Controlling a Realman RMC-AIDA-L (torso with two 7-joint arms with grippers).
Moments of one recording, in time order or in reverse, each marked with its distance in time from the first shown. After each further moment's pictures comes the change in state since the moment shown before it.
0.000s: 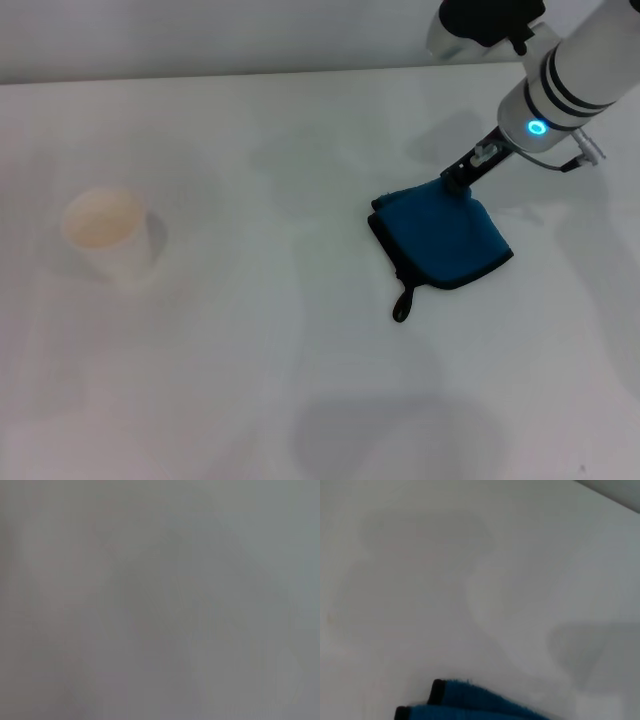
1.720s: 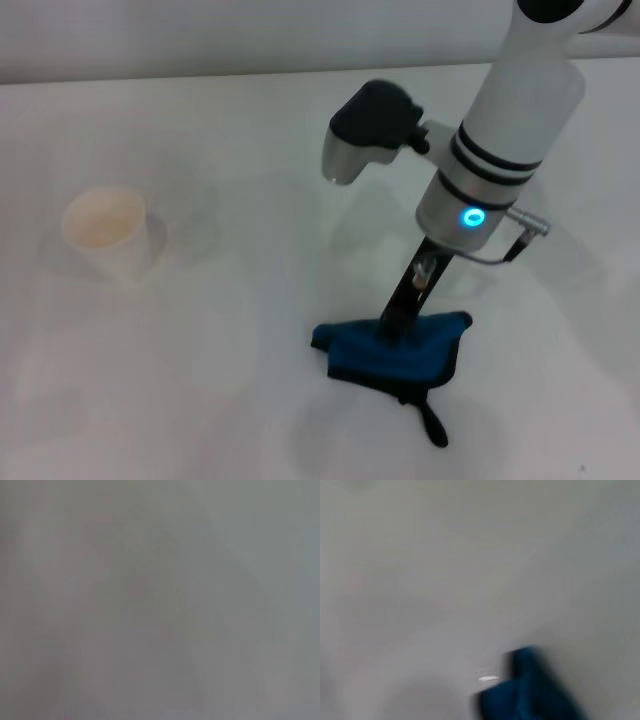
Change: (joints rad) left arm 0.041 -0.028 0.005 -0.005 0.000 -0.049 0.000; right arm 0.127 0.011 -0.333 0.102 0.437 0.303 -0.203
